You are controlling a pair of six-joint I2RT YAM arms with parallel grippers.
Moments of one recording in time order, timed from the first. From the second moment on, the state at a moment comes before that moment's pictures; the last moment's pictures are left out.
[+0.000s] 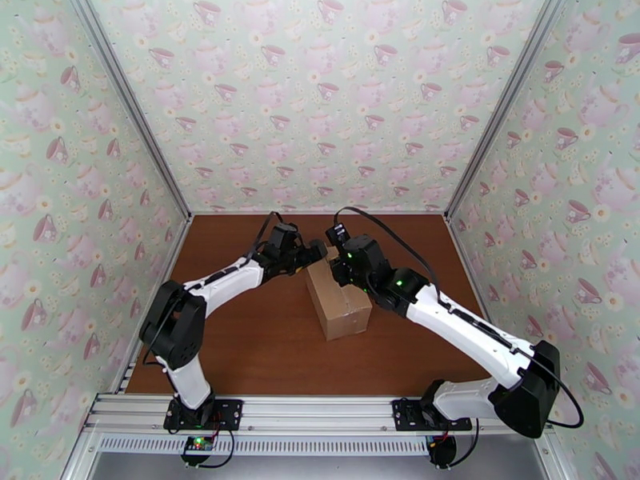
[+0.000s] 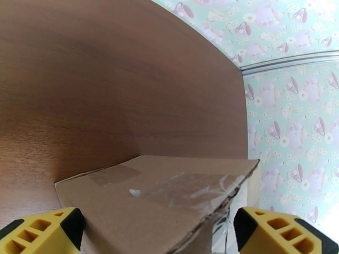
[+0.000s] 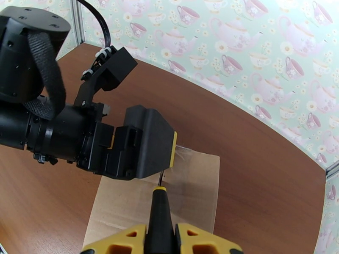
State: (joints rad) left arm -0.54 1.80 1.29 -0.17 0.24 -0.90; right arm 0.79 1.33 1.22 -0.48 0.28 0.02
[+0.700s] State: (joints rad) left arm -0.55 1.82 1.36 -0.31 0.19 -0.89; right arm 0.82 1.31 1.22 -0.53 0.31 0.04
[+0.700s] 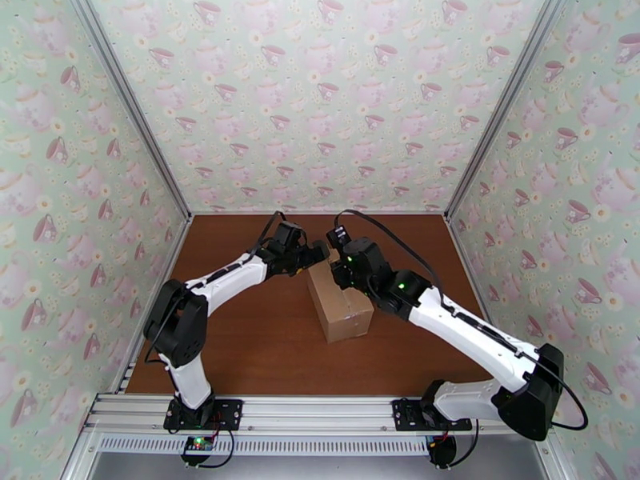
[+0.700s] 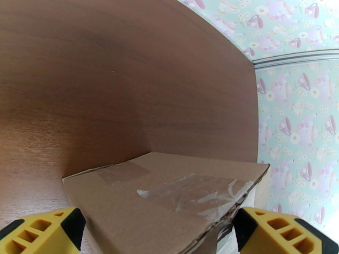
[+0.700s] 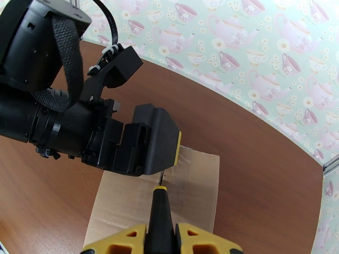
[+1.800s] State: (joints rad) left arm -0.56 1.82 1.34 -0.26 0.17 -0.95; right arm 0.88 1.27 1.17 -0.56 0.39 0.12
